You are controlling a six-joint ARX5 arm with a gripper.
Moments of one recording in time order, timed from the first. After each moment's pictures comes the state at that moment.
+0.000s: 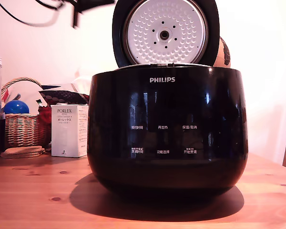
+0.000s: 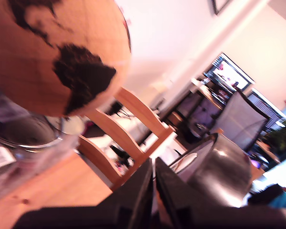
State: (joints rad) arm -0.21 2.01 2.10 -0.31 1.10 -0.50
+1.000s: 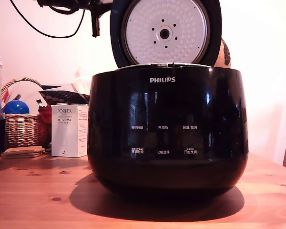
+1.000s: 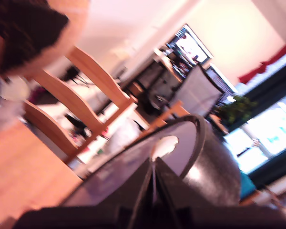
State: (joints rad) arm -0.27 2.05 2.13 -0.51 1.33 -0.52
